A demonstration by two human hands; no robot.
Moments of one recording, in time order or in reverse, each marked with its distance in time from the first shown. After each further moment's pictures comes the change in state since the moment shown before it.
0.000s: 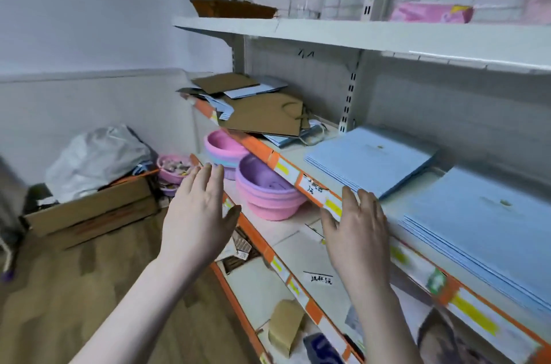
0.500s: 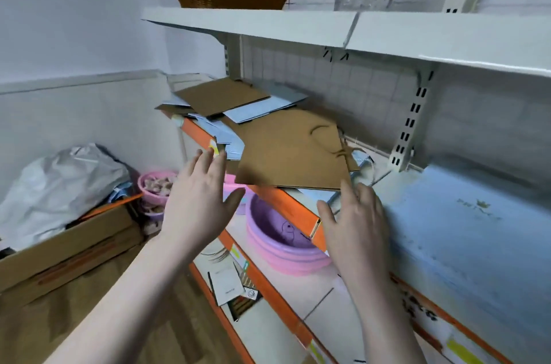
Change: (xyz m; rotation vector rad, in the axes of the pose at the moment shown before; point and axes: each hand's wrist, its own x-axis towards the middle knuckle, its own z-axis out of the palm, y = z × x) left_hand 0.240 -0.132 0.101 -0.038 -0.031 0.029; right_hand 0.186 -0.106 0.163 -0.008 -0.014 0.072
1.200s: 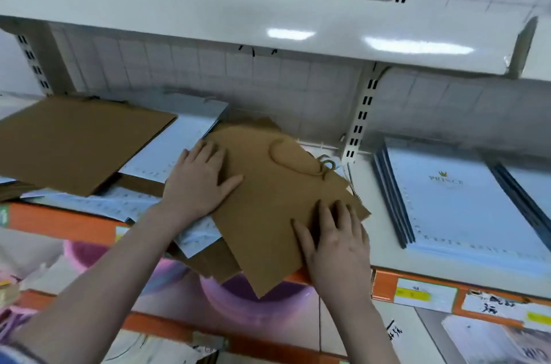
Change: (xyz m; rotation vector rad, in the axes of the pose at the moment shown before) left_hand 0.252 -0.046 0.157 -0.186 -0.395 0.645; right_hand 0.068 -0.088 0.120 -0.406 0.103 0.555
